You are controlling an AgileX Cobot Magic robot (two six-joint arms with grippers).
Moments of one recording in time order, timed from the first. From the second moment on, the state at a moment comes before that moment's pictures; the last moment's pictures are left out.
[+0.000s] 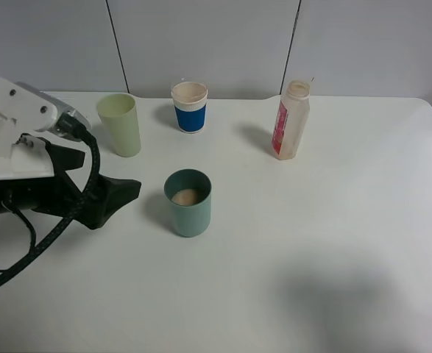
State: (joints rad) left arm -0.63 1.04 -0.38 -0.08 -0.04 0.04; right arm 0.14 0.00 -0.49 -0.12 1.07 0.09
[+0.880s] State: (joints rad) left arm -0.64 1.25 -0.16 0.14 -0.55 -0.31; right arm 0.14 0.00 -0.49 -0.12 1.07 0.09
